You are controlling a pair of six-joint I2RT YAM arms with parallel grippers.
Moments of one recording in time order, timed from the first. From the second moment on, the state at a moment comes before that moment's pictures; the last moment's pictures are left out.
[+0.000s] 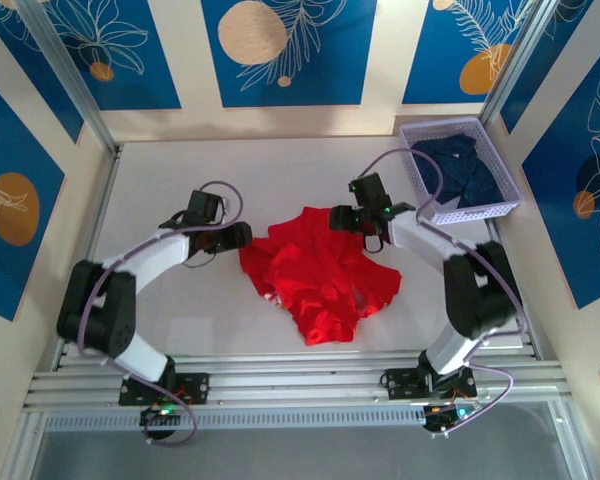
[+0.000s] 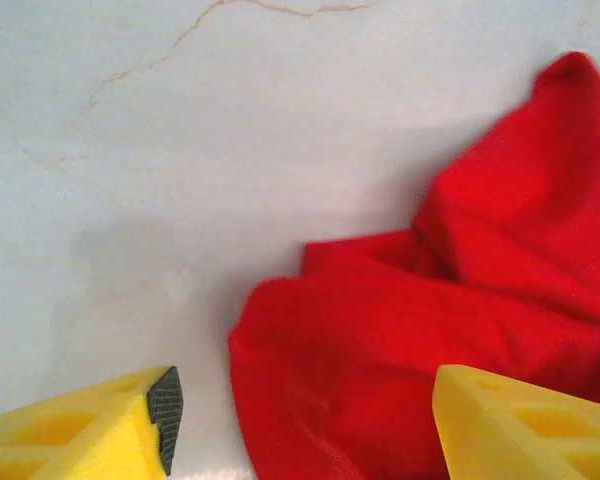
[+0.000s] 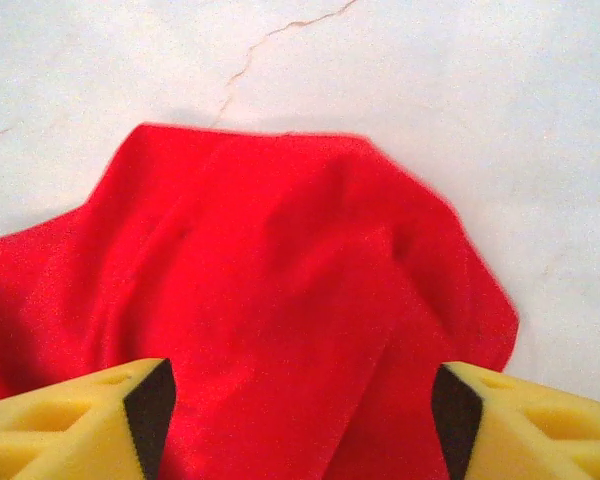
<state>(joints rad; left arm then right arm) -0.32 1.60 0.96 -0.32 0.21 -0.48 0.38 1.69 1.12 -0.36 -0.02 0.39</state>
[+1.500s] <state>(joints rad) -0.53 1.12 0.84 -0.32 0.55 -0.33 0.27 0.98 0.76 -0.39 -0.17 0.31</state>
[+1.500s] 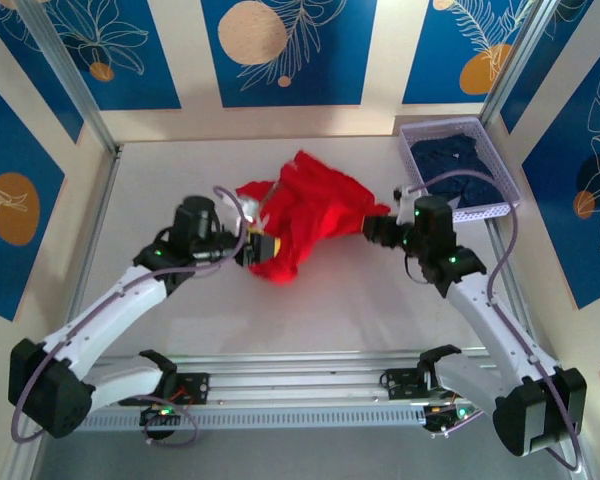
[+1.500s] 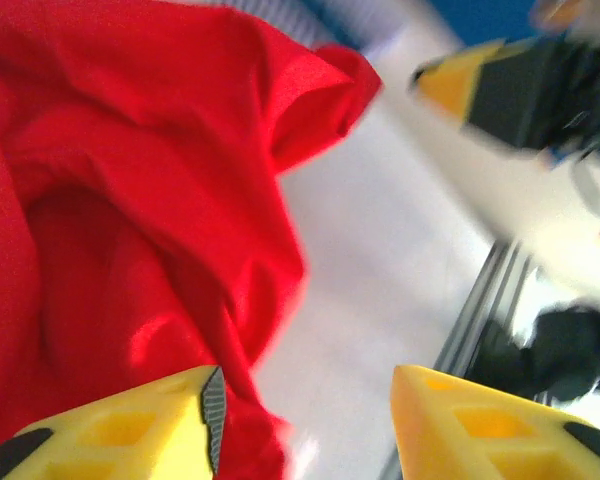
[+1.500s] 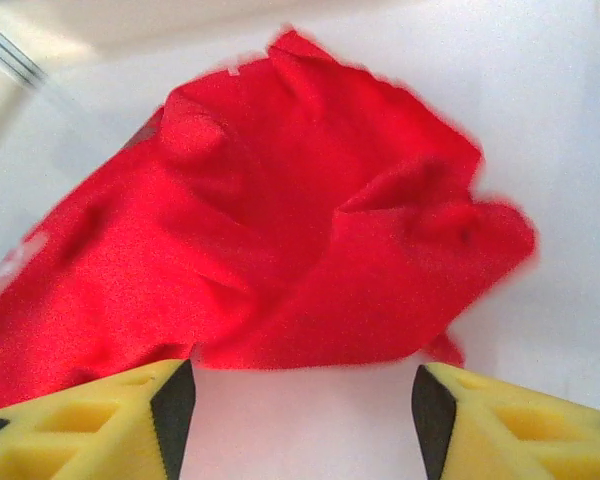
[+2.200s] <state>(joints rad) -0.64 1.30 0.72 -0.34 0.25 -0.44 0.61 1.66 1.01 -0.32 -0.16 0.37</state>
